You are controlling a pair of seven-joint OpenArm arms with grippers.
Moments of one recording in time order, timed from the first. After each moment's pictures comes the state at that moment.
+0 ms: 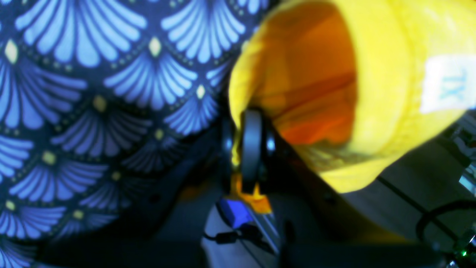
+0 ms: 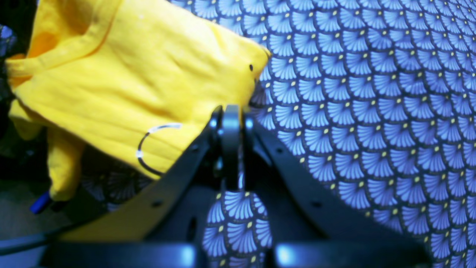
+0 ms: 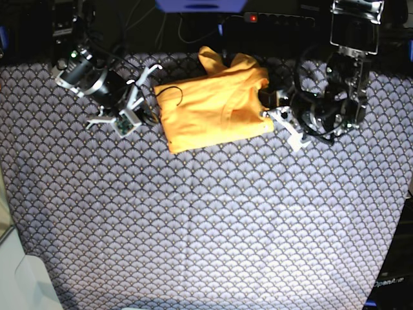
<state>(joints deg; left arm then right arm) -1.9 -18.2 5.3 82.9 -52.3 5.8 80.0 -20.1 8.5 3.8 113.0 9.1 39.7 -37.7</state>
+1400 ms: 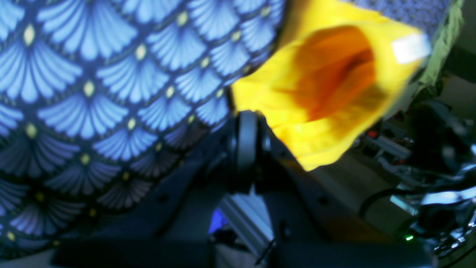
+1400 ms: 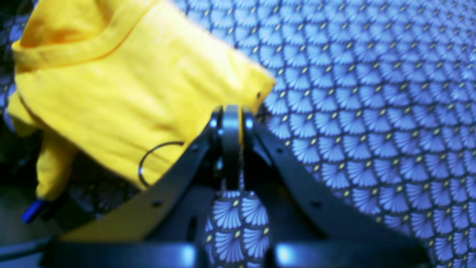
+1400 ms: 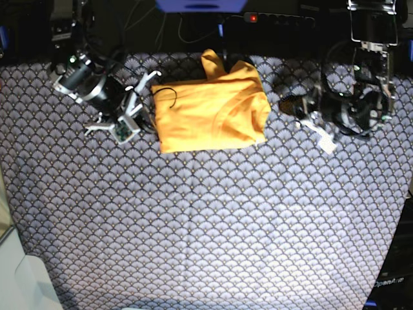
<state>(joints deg) 2.0 -23.1 -2.9 84.0 -65.8 5.8 78.8 -18.4 8.6 3.8 113.0 9.0 39.7 -37.8</state>
